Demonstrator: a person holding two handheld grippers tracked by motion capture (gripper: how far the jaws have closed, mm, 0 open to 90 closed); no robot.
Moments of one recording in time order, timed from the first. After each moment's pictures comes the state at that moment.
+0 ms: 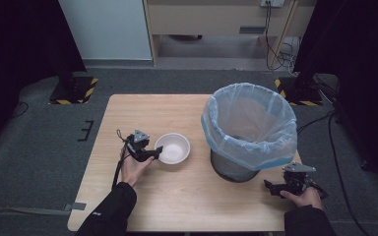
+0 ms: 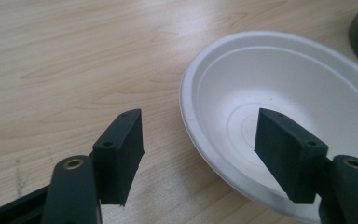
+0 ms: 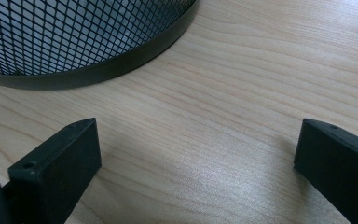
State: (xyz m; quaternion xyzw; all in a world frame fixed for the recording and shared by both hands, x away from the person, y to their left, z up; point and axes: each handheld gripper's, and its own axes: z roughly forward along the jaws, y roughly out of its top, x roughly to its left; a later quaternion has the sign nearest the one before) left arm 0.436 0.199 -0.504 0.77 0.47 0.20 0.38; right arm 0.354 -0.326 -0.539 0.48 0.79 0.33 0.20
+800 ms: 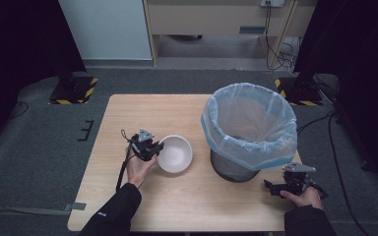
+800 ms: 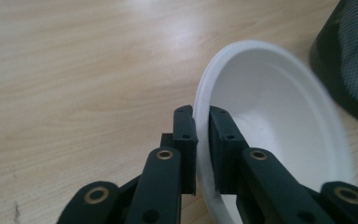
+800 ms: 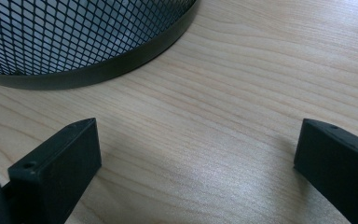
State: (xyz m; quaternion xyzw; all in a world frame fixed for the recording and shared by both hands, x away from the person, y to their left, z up) left arm 0.428 0.182 -0.488 0.76 0.46 0.19 0.41; right arm 0.354 -0.326 -0.539 0.48 0.79 0.33 0.20
